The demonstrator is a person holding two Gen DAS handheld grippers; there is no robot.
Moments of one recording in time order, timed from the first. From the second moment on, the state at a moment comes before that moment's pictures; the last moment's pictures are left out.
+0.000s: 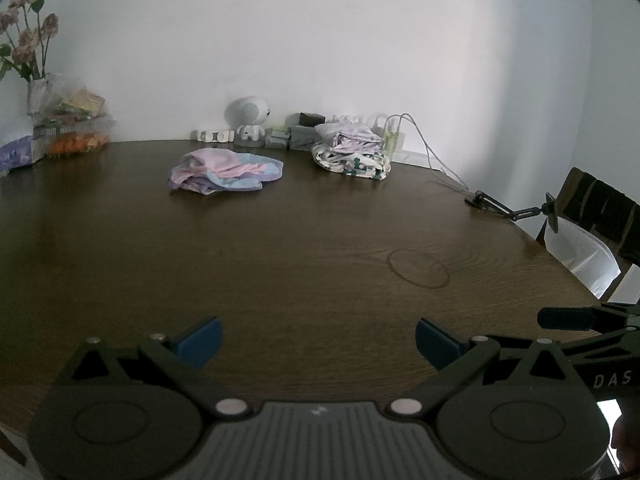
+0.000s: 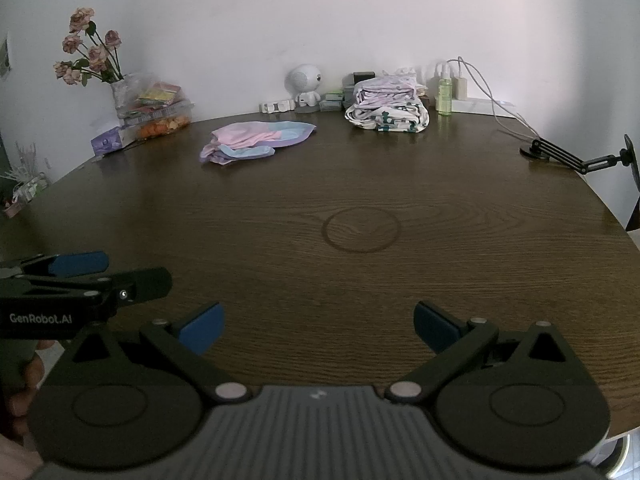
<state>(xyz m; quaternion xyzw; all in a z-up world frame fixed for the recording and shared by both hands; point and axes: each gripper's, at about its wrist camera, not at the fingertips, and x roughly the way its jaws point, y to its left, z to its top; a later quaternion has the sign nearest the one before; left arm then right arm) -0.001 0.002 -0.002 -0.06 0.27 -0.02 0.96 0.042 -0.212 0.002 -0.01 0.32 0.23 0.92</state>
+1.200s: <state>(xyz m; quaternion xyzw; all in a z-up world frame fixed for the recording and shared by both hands) -0.003 0.002 0.000 -0.06 0.27 -0.01 0.96 0.042 -0.211 0.002 -0.01 0.32 0.23 0.92</state>
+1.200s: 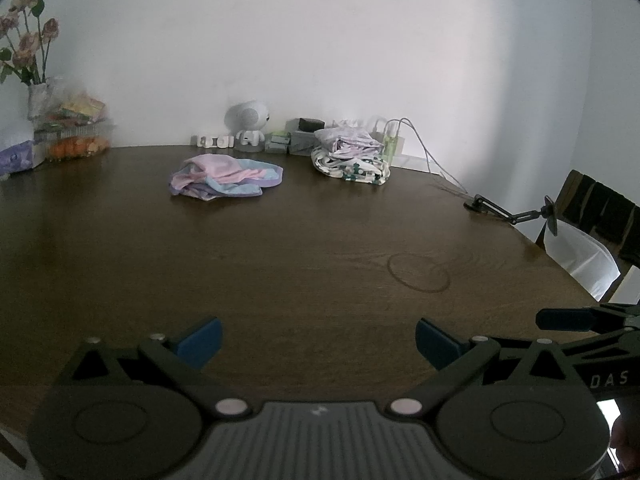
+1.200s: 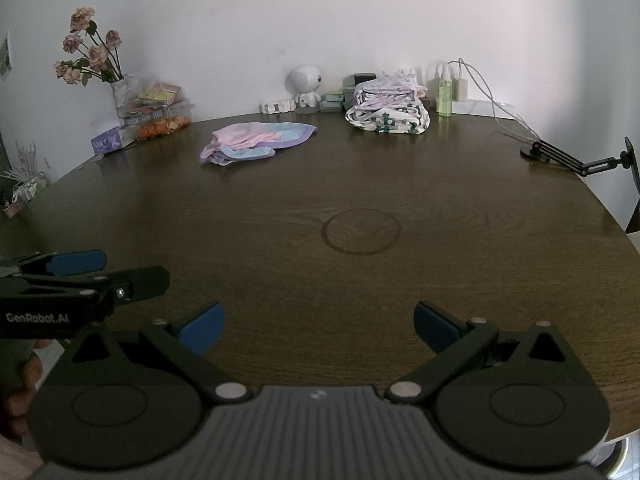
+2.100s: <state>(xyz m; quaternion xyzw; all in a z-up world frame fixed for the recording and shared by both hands) 0.015 0.019 0.009 -0.07 0.26 0.01 0.96 0.067 -0.191 0.018 -0.02 0.30 0.26 0.92</state>
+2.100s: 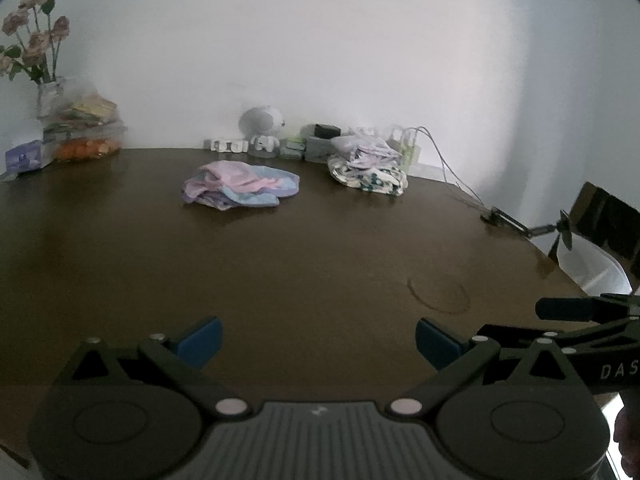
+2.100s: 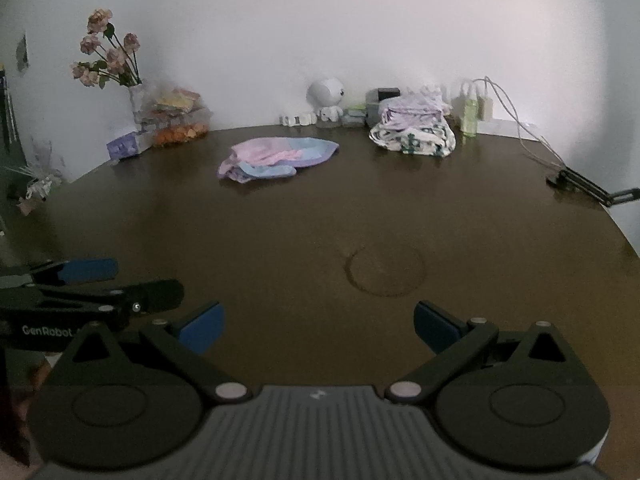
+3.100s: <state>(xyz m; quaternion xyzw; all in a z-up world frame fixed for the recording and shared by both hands) 0.174 0.107 0.055 -0.08 0.28 0.11 0.95 0.221 -0.089 0.065 -0.09 0.30 0.34 0.89</state>
